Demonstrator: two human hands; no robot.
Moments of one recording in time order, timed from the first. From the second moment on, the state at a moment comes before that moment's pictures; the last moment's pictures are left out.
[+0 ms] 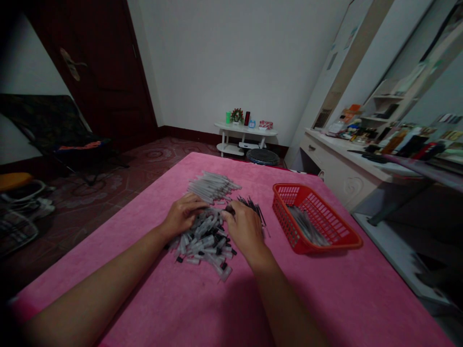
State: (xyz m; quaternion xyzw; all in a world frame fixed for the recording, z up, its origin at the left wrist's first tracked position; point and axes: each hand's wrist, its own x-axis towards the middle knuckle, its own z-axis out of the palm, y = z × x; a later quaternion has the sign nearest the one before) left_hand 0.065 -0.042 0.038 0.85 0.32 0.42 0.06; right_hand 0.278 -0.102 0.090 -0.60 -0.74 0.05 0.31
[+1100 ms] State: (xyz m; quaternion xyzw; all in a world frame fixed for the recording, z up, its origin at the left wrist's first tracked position) left_hand 0.065 -0.043 0.040 0.86 0.30 0.42 0.04; right_hand 0.279 -0.102 0.093 -0.63 -0.73 0.10 0.26
